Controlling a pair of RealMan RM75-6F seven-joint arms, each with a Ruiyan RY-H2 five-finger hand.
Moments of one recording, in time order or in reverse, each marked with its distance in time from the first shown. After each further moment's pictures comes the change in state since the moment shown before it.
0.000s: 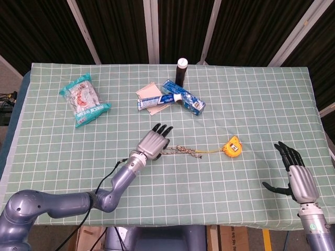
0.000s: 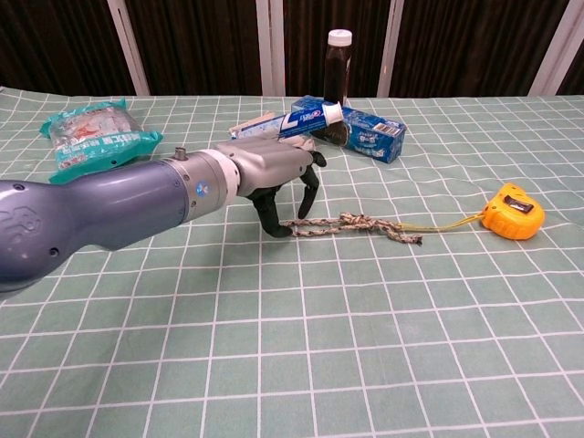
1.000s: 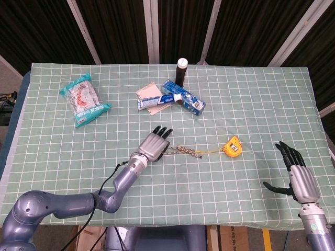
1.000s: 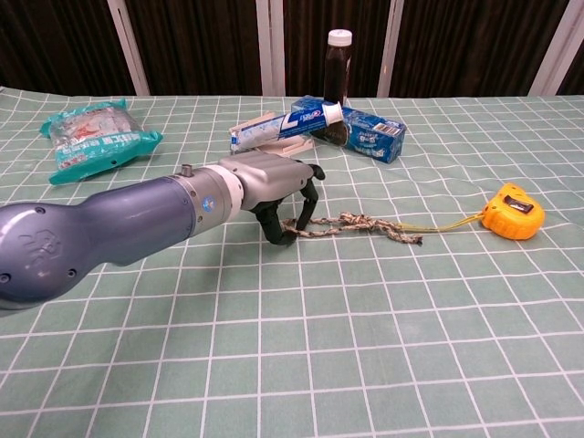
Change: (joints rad) left arm -0.016 -0.042 0.036 0.065 -0.012 0.010 -0.052; right arm -0.002 0.007 0.001 -0.007 0.005 -0.002 0.012
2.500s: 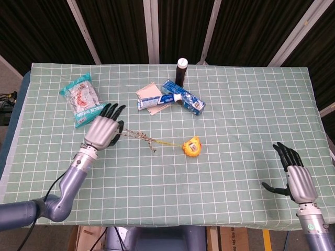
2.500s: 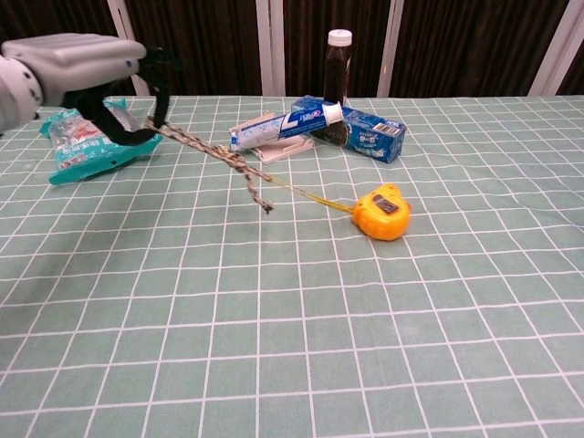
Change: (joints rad) left arm 0.277 0.494 0.061 -0.439 0.188 0.314 -0.106; right arm 0.002 -0.015 -0.003 -0.002 -0.006 0.003 -0.071
